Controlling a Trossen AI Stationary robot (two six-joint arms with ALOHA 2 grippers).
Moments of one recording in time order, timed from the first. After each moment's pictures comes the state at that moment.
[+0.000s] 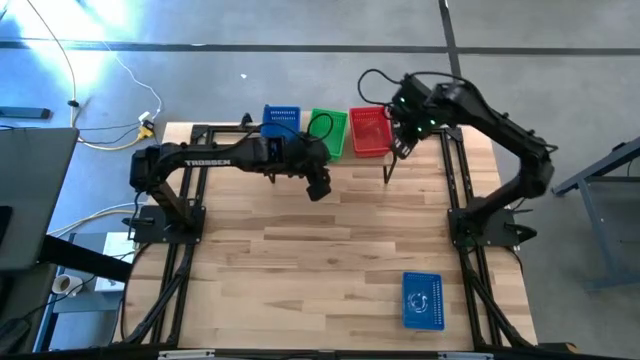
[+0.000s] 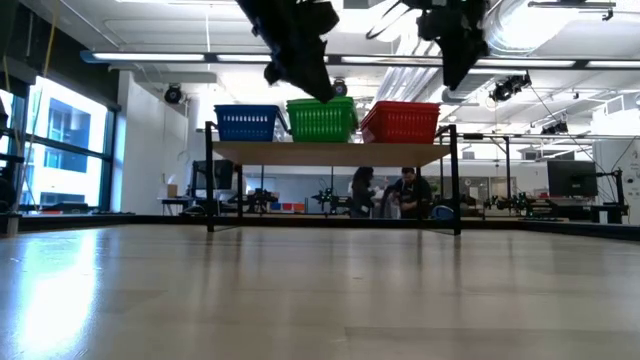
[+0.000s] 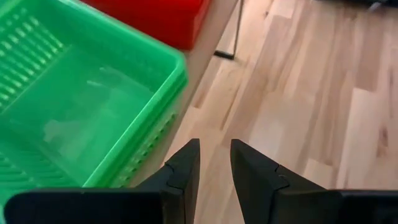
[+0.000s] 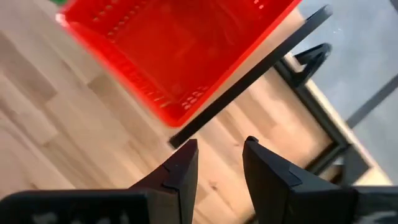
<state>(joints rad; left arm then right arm) 0.29 1.68 1.47 -0.61 -0.21 -0.11 -0.57 1.50 1.71 -1.44 0.11 0.09</state>
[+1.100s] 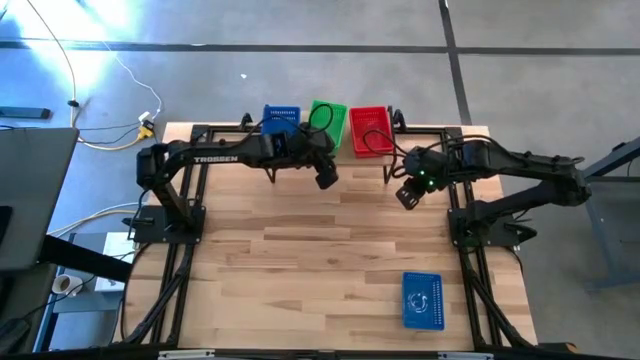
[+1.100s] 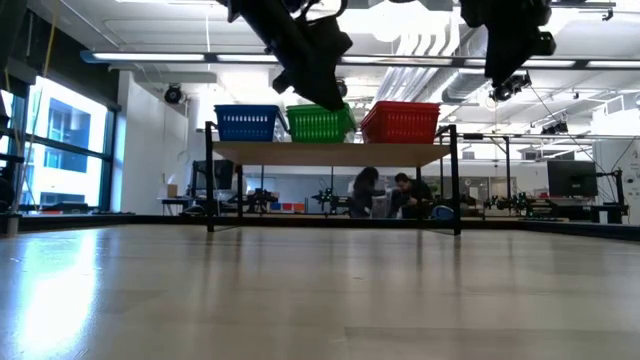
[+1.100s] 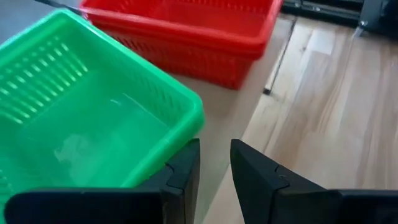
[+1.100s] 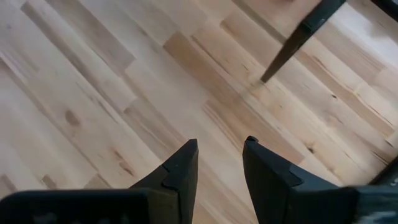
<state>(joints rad) 0.35 1.73 1.44 -0.42 -0.27 -0.07 -0.11 1.14 1.23 -1.24 0.16 0.66</state>
